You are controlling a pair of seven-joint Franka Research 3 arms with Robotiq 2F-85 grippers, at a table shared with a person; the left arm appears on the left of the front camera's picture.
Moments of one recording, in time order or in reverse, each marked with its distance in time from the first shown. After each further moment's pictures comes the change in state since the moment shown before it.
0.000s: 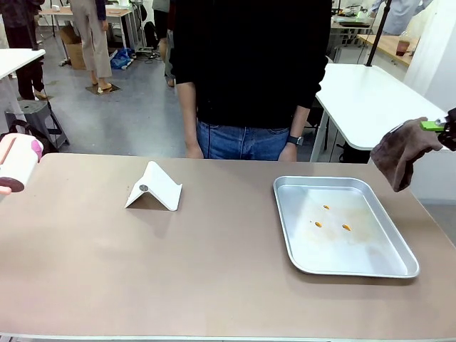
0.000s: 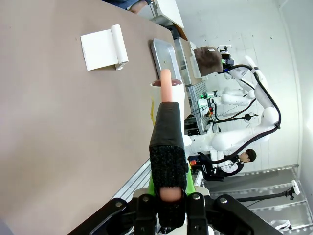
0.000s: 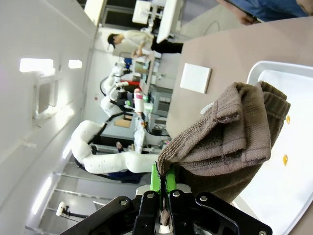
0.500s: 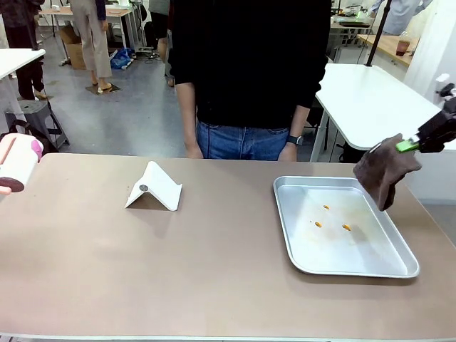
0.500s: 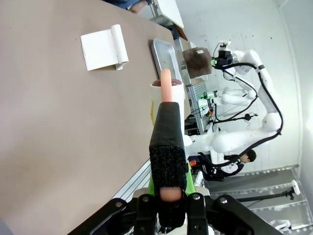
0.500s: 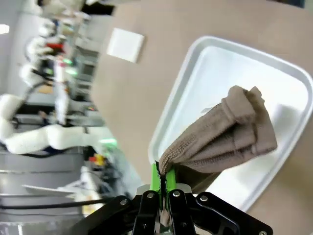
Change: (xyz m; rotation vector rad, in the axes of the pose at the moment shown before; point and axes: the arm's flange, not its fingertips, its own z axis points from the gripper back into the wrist) left arm 0.000 0.000 0.000 0.000 0.000 0.000; right arm 0.023 0.005 -0.055 -0.426 0.219 0.140
